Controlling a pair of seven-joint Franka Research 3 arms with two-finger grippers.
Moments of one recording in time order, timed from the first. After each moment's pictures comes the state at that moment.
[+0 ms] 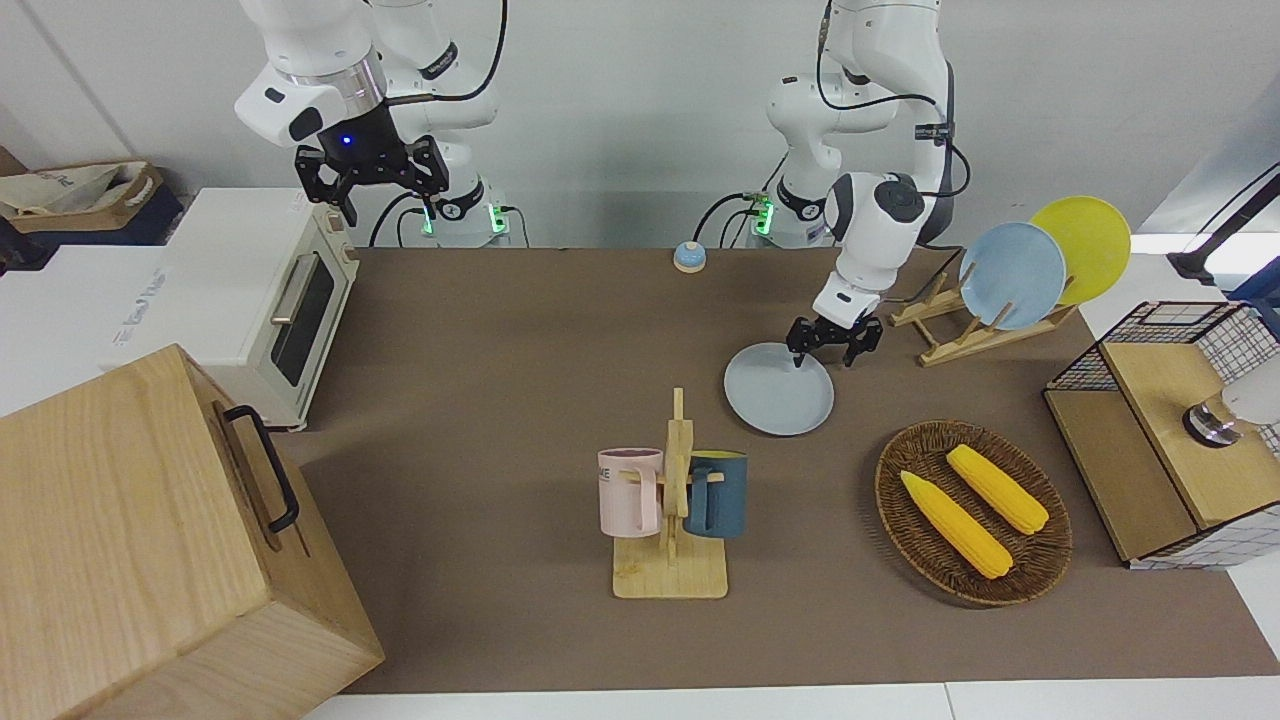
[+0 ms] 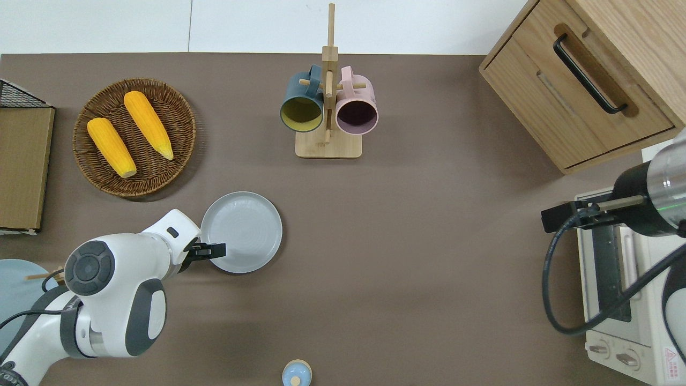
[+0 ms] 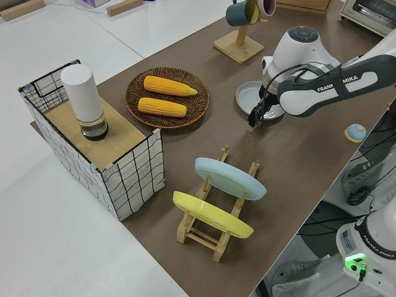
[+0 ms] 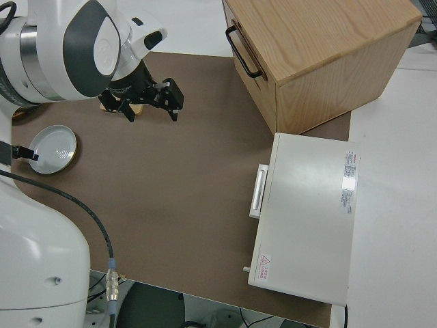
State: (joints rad) left arm -0.03 -0.03 -0.15 -2.51 -0.12 2.58 -0.09; right arm 0.02 -0.01 0.12 -1.47 0.00 1.39 0.03
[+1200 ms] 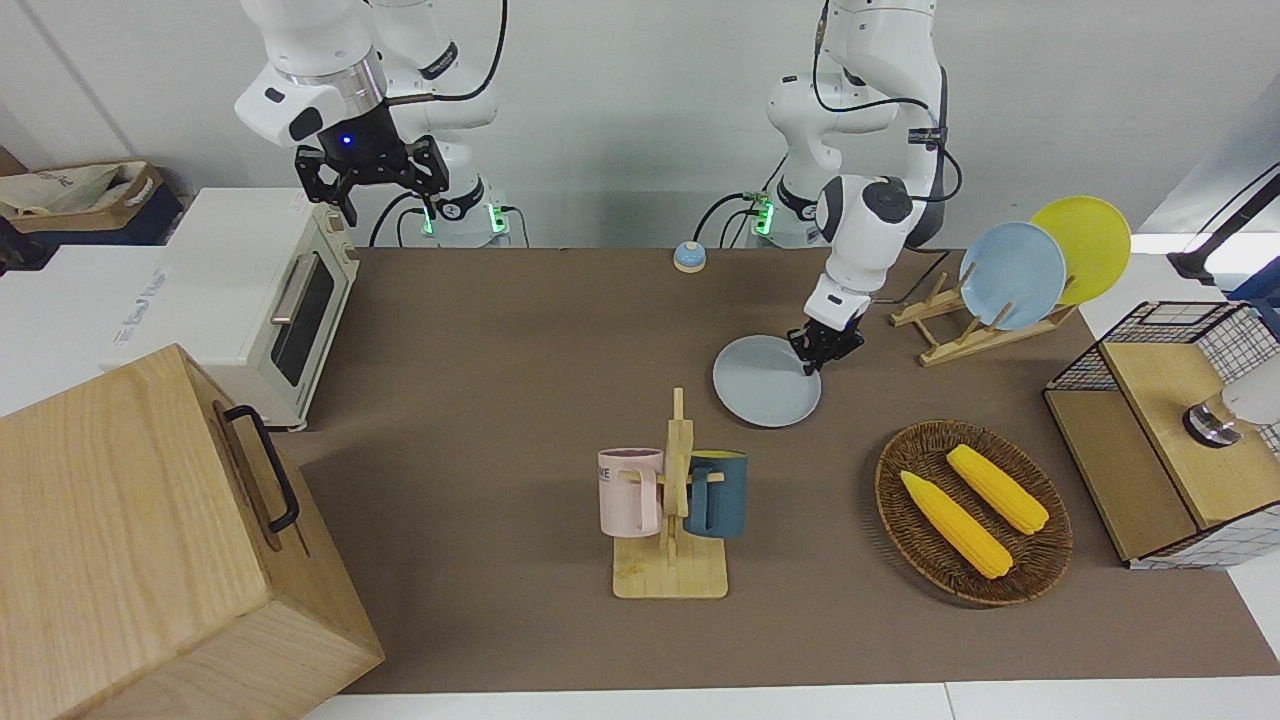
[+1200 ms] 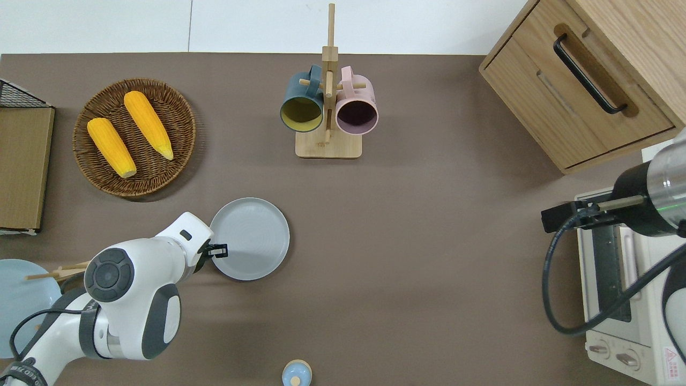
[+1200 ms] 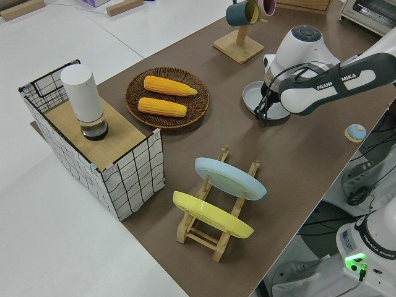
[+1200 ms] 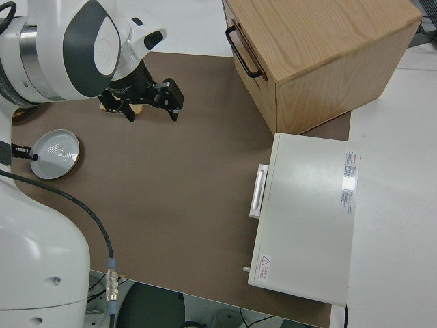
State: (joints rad) left arm -0.06 -0.02 -0.15 -2.51 -0.12 2.62 -0.16; right arm 0.02 -0.01 0.12 -1.47 0.00 1.39 0.03
